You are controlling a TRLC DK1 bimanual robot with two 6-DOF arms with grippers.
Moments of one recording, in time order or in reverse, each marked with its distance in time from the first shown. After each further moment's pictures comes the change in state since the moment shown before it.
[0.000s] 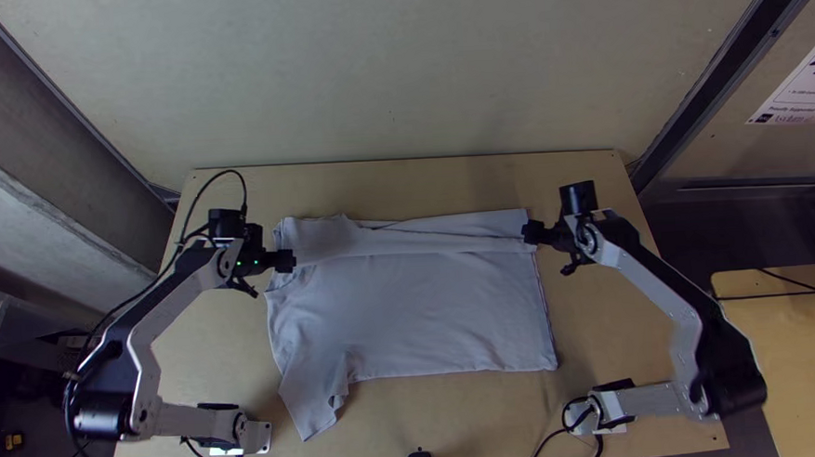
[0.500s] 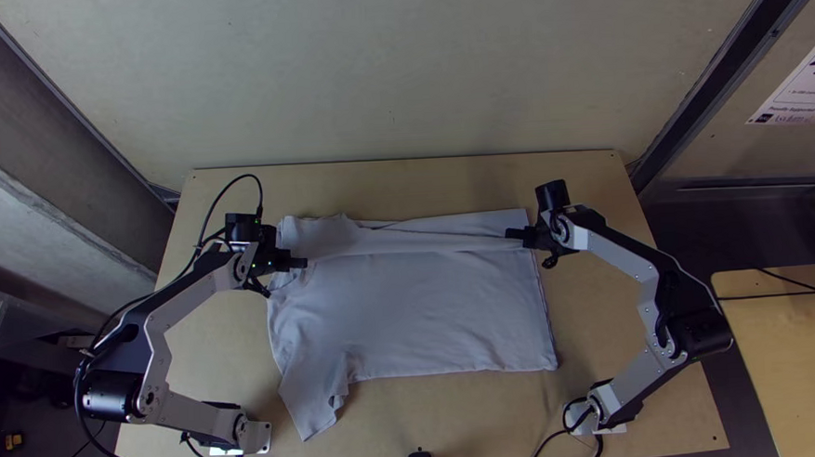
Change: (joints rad) left arm -0.043 0.093 -0.046 0.192 -0.034 0.026; right arm 0.017 0.265 0.067 0.089 -0.018 -0.046
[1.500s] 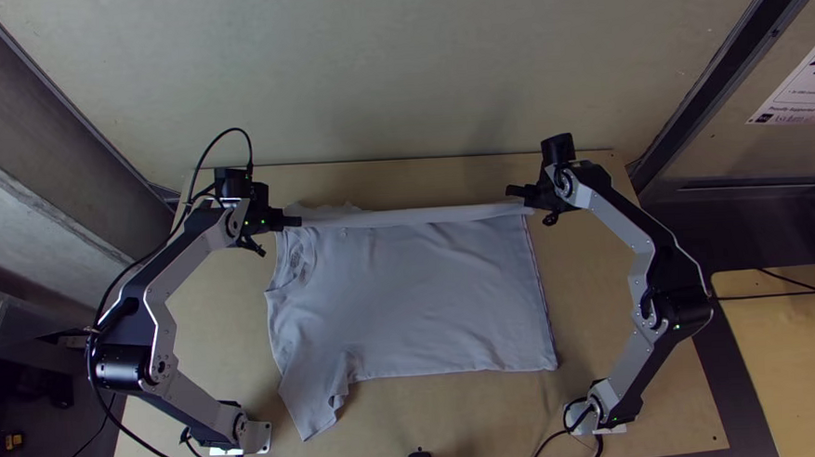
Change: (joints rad) left arm 0.021 0.125 0.360 -0.151 0.000 0.008; right arm -0.040 0.143 0.402 -0.170 -0.041 -0.008
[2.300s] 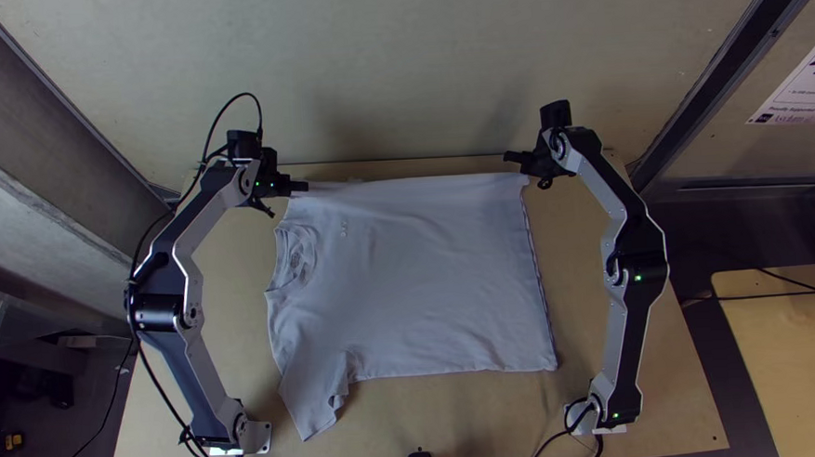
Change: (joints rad) left arm -0.001 0.294 0.428 -0.109 -0.010 0.008; right arm -0.046 0.327 0.496 -0.133 -0.053 0.000
